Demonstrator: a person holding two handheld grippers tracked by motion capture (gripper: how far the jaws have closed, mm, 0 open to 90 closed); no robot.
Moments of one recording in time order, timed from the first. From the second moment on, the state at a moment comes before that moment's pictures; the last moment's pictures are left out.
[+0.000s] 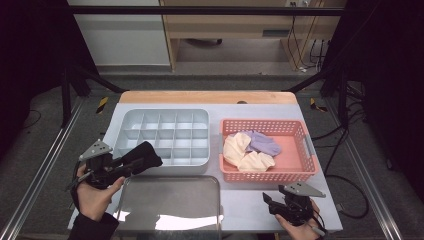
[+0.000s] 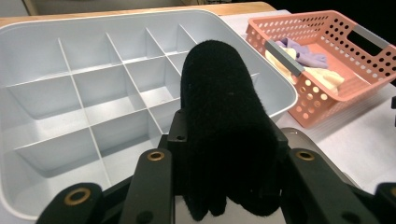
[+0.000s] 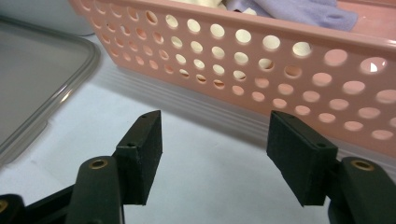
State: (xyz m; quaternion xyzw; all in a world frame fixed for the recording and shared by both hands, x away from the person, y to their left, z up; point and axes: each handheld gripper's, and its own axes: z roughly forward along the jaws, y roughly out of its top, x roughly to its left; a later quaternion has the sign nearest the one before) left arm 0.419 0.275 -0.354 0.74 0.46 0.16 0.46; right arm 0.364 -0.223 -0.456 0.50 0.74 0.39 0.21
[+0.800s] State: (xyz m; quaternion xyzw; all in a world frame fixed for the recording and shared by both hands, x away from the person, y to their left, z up) left arm 0.472 0.291 -0.342 0.78 0.48 0.17 0.38; right arm 0.366 -0.222 -0.458 0.50 0.75 0.39 0.20
